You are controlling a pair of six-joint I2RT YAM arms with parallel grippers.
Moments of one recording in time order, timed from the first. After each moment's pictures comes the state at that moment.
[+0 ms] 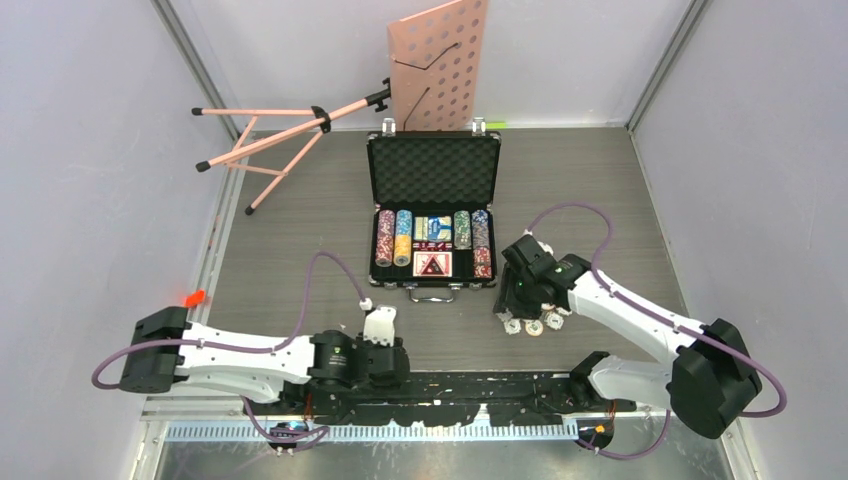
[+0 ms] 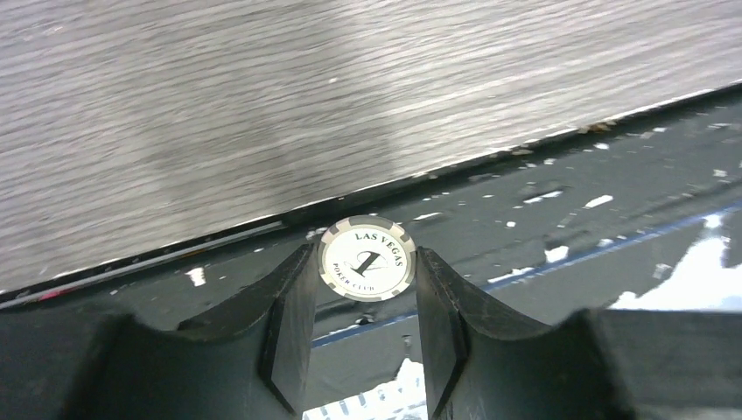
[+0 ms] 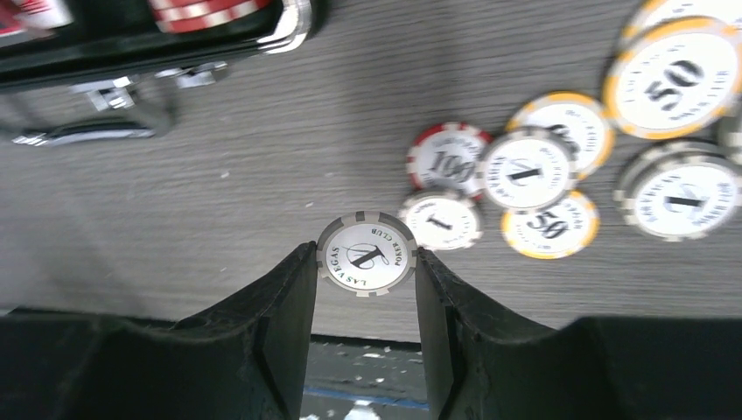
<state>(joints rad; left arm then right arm) -1.52 1.09 0.58 -0.74 -0.40 -1.29 0.64 1.17 0.70 -0.75 0.08 0.86</state>
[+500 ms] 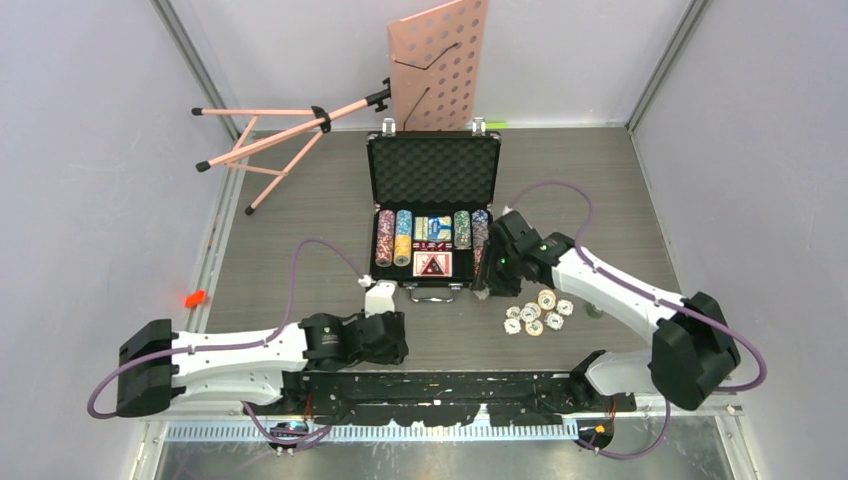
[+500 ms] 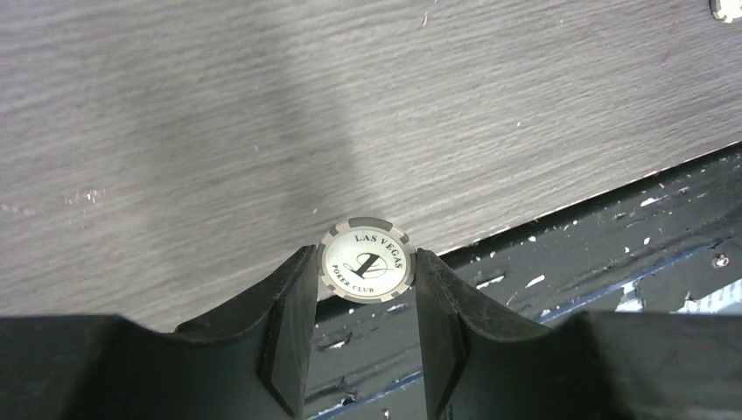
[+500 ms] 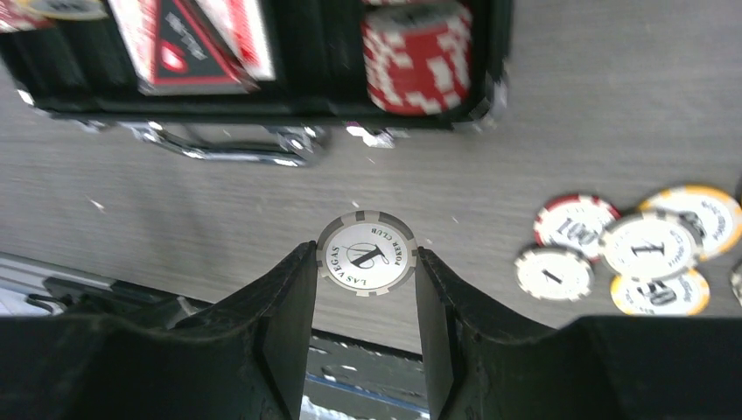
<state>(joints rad) -1.31 0.99 0.52 -0.52 -0.37 -1.06 0.64 1.28 0.84 -0.65 -0.04 0.84</state>
